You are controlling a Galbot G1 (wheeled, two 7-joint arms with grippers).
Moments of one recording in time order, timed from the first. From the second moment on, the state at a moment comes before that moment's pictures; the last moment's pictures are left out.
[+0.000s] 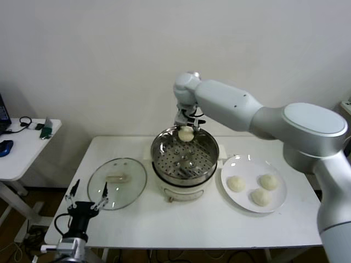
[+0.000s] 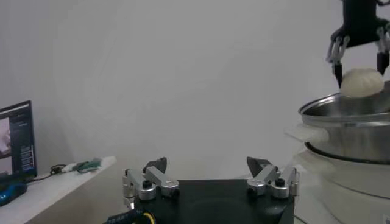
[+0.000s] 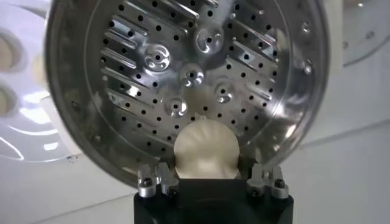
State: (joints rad) left arm 1.64 -1.39 -0.68 -2.04 0.04 -0.07 -0.04; right arm 0.47 1.47 -1.18 0.80 -0.41 0.49 -1.18
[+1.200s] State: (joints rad) left arm 1.66 -1.38 -0.69 -2.05 0.04 -0.07 -0.04; right arm 0.53 1.37 -1.19 0.89 -0.26 0.41 -1.26
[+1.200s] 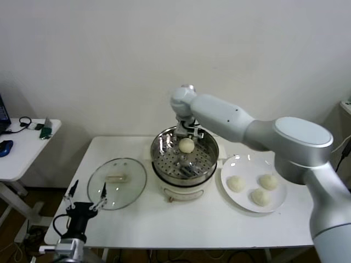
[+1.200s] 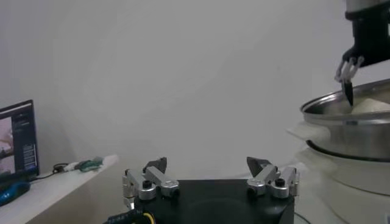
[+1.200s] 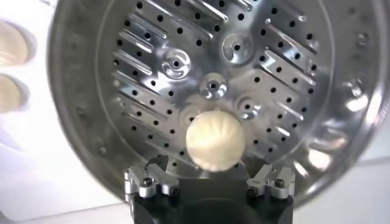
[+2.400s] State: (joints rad) left arm 1.69 -1.37 -0.70 -2.08 0.06 -0.07 -0.04; right arm 0.49 0.75 -1.45 1.23 0.33 -0.23 -1.00
